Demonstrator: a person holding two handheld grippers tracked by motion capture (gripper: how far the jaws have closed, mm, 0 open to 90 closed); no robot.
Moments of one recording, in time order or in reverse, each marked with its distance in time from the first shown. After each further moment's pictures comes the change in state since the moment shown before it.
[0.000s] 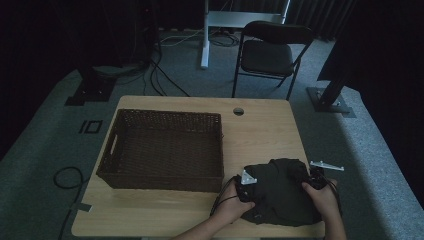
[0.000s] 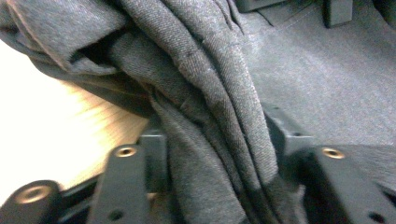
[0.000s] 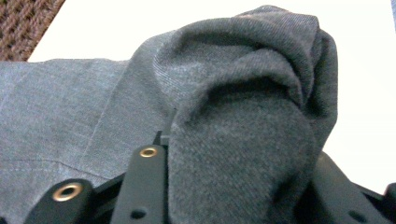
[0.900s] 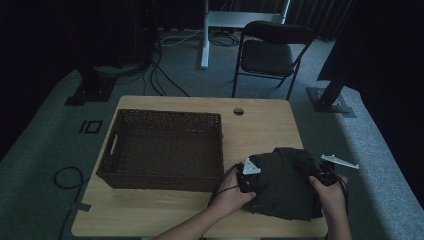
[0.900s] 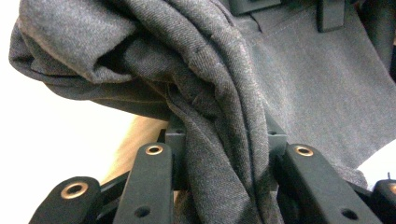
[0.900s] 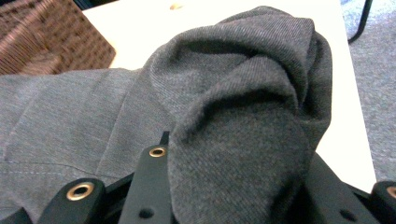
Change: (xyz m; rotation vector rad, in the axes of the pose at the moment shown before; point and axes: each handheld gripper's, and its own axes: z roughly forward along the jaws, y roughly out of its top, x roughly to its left) left arm -0.010 0.052 -0.045 -0.069 -0.013 0.120; right arm 0.024 0.030 -0.047 -0.153 0.032 0.046
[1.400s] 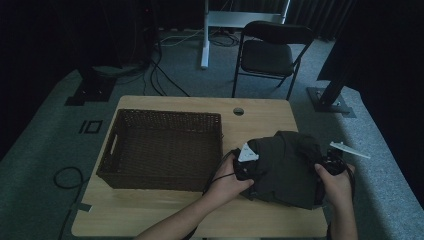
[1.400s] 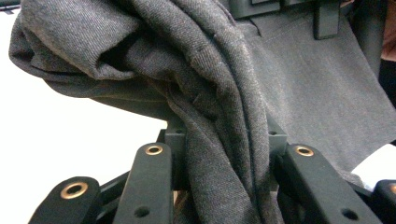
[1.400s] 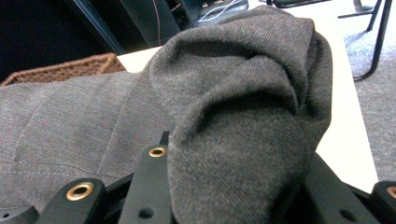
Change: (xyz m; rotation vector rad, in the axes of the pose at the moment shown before) left arm 0.005 0.041 -0.037 -0.057 -0.001 0.033; right arm 0.025 0.044 -0.023 -0.106 0.057 -0.004
